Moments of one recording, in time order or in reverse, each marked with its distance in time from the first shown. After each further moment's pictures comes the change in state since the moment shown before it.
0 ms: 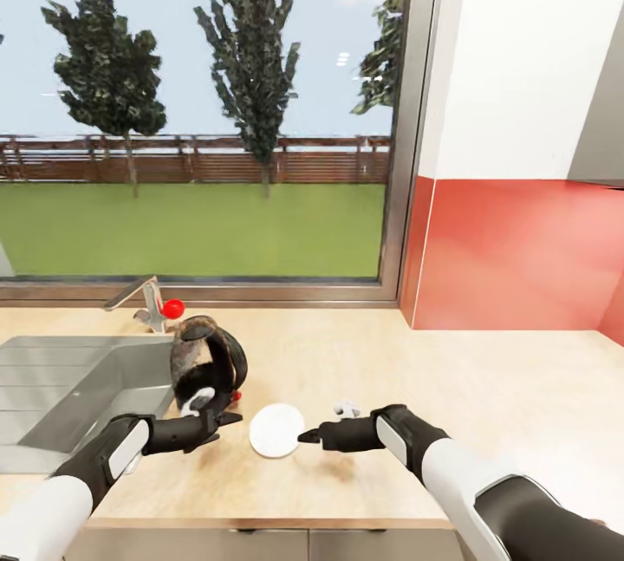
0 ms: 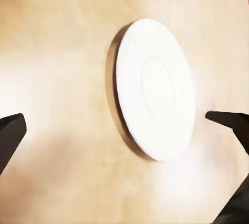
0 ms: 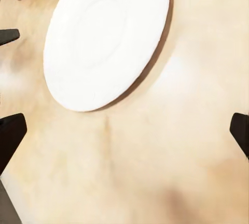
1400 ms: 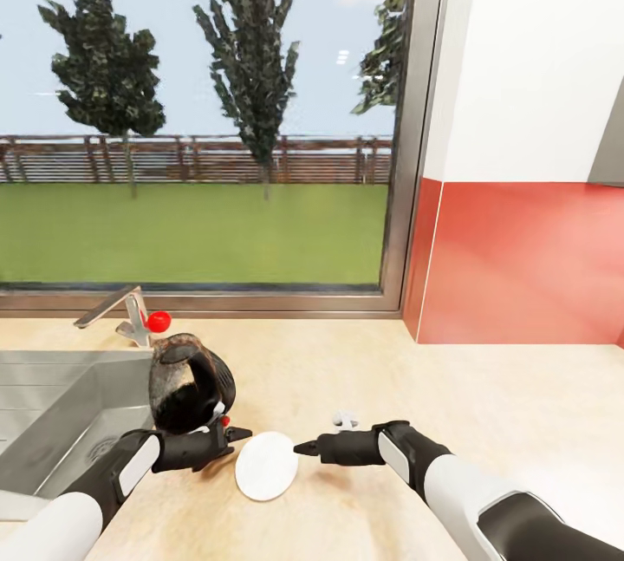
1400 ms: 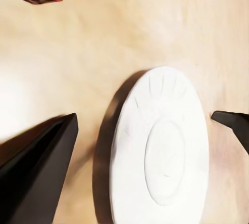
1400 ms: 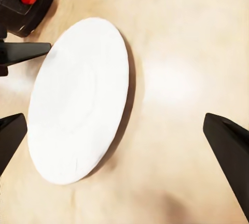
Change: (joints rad) left arm 0.048 -0.048 0.009 0.000 0.016 -0.001 0.049; right arm 0.049 -0.002 -0.007 0.002 0.000 -0.073 0.080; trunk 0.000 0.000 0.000
